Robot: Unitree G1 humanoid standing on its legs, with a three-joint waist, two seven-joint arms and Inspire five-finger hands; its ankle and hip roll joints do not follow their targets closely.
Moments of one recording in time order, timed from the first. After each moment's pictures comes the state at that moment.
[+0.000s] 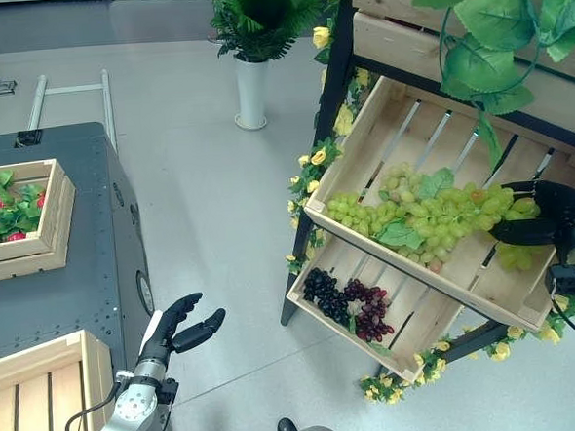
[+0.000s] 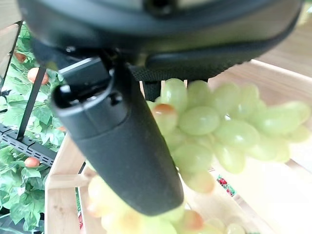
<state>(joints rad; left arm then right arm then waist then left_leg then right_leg) -0.08 0.37 -0.33 0.92 -0.09 -0.52 0.22 -0.13 -1.01 -0.23 0.54 0.52 0.00 0.14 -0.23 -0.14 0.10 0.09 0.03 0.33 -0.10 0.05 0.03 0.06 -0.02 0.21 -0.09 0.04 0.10</state>
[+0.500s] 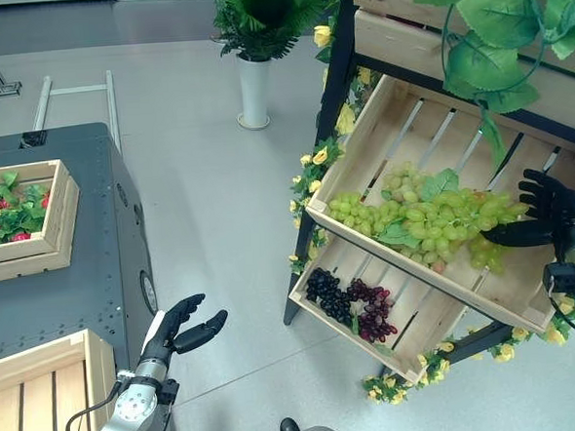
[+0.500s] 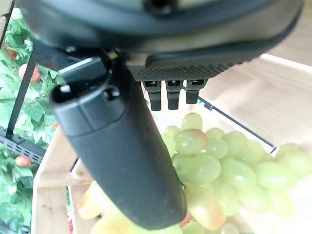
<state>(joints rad) -0.08 0.37 -0.33 0.92 -0.09 -0.52 0.20 -0.15 -1.01 -0.21 0.55 0.48 0.01 0.13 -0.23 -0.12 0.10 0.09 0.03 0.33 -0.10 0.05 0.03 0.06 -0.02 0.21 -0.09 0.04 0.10</state>
